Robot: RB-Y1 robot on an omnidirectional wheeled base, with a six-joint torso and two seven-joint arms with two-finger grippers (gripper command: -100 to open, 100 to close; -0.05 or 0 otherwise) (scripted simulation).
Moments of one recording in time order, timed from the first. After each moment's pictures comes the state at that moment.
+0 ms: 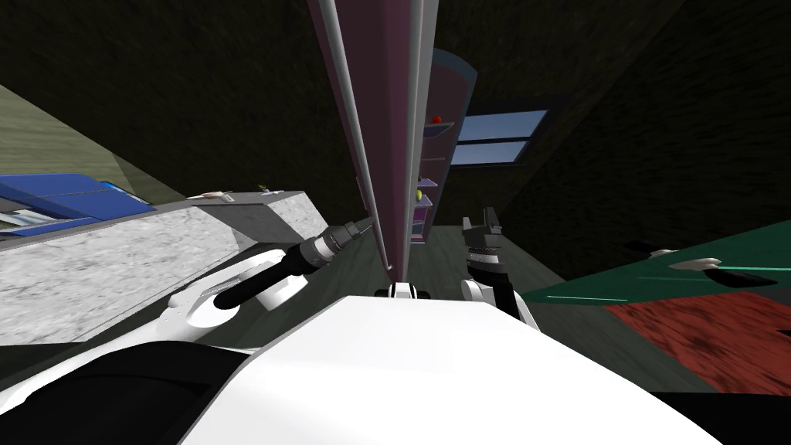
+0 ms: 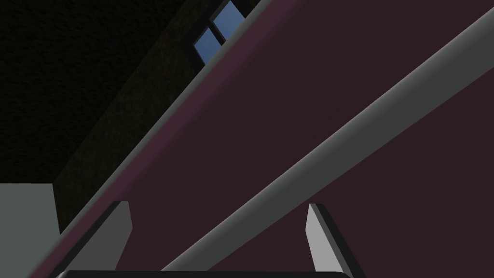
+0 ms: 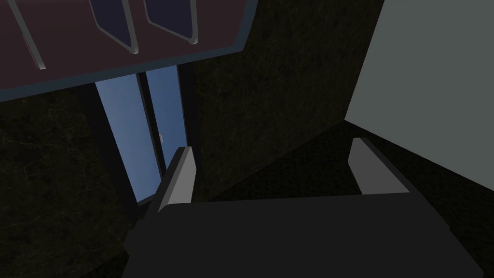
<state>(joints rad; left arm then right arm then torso) 0.47 1.23 0.10 -2.61 0.26 -0.08 0.03 0.47 -0.04 -0.02 -2.31 0.07 -0.40 -0.13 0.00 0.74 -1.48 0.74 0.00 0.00</state>
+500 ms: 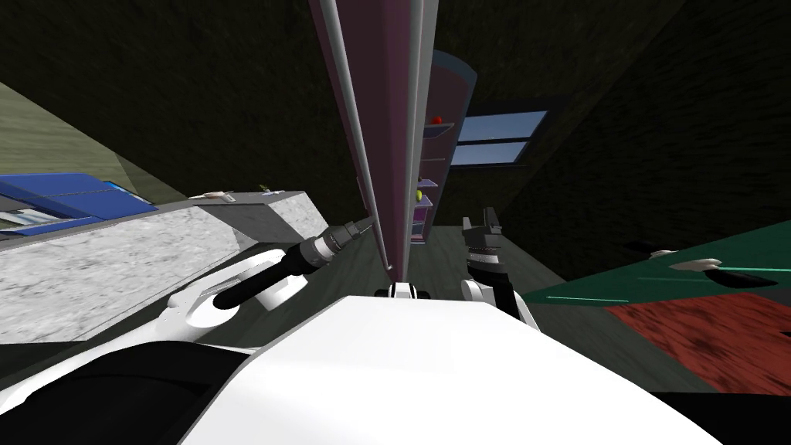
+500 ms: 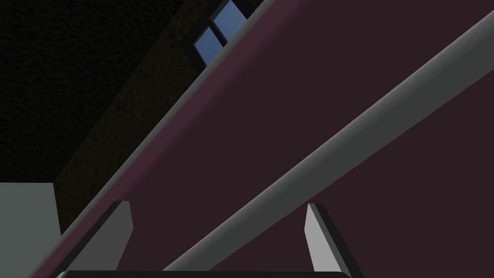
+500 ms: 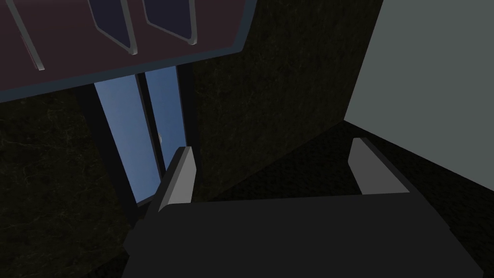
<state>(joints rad) 0.47 1.23 0.10 -2.61 0.26 -0.08 0.03 0.47 -0.04 -0.02 -2.31 0.07 -0.40 -0.13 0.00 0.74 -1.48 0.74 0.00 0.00</state>
